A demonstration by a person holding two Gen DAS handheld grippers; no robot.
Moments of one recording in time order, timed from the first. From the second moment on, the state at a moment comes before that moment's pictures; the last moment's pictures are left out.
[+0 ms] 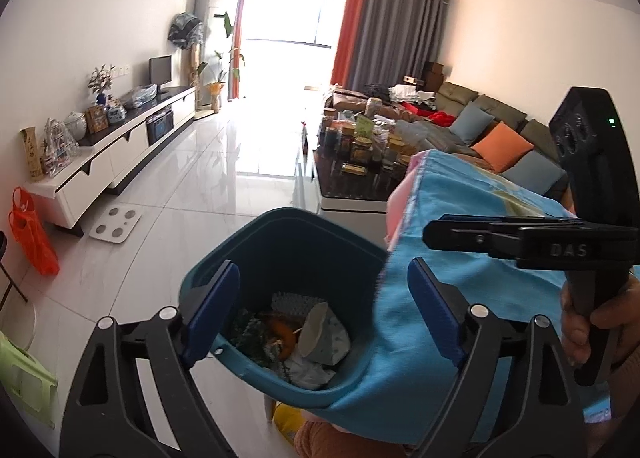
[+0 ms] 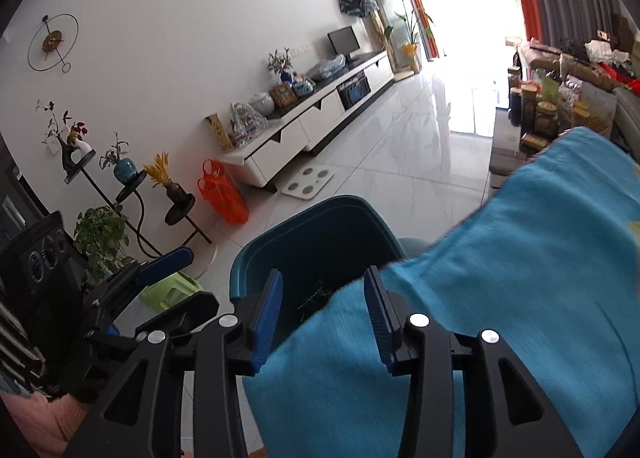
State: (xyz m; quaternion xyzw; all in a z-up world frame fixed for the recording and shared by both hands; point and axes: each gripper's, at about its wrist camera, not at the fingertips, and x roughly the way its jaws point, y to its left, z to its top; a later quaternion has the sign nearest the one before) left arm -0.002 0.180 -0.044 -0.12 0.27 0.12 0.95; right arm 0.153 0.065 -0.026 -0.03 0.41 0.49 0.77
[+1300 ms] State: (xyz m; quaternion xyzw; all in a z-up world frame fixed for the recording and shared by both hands) left arm 0.159 -0.181 -0.041 0.04 0.36 -0.30 0.88; right arm 0.127 -0.328 -0.038 0.02 0.37 0.08 0.92
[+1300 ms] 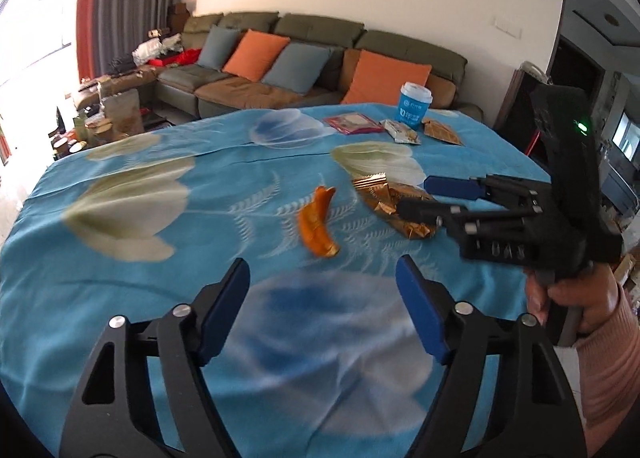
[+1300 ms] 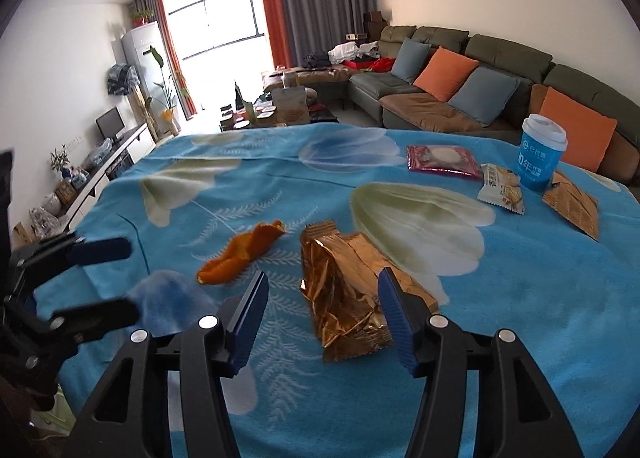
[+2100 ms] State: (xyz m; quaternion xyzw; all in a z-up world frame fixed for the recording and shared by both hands) left arm 0.228 -0.209 -0.079 0.01 0.44 -0.29 0.85; right arm 0.140 -0.334 -0.048 0.00 0.40 0.08 0.91
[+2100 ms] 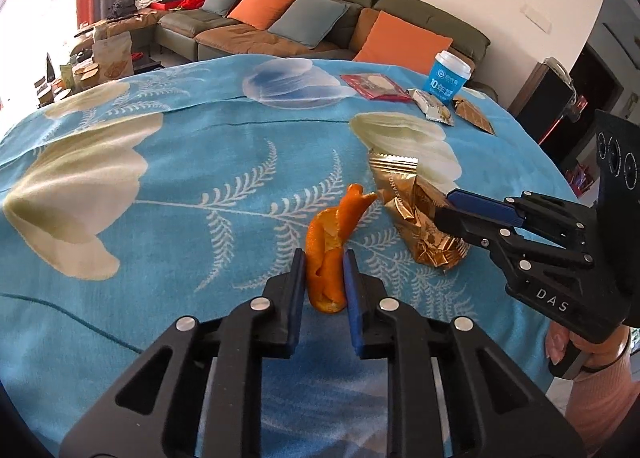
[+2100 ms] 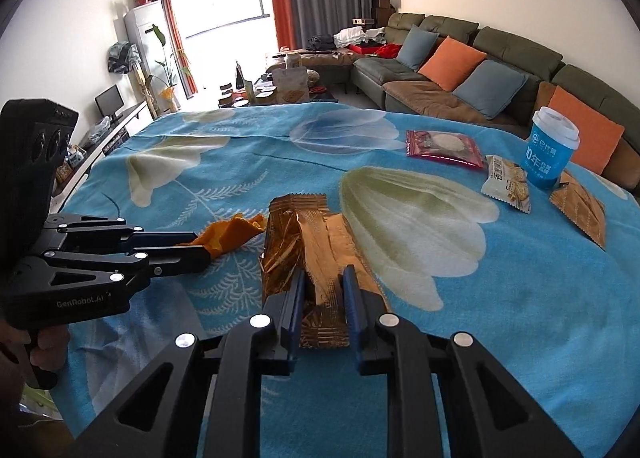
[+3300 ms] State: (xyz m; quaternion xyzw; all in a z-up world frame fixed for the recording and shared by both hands) left arm 0.106 -0.030 -0.017 -0.06 0.34 -0.17 0.92; right arm 0.116 -0.224 -0.019 0.06 0.35 0.26 0.90
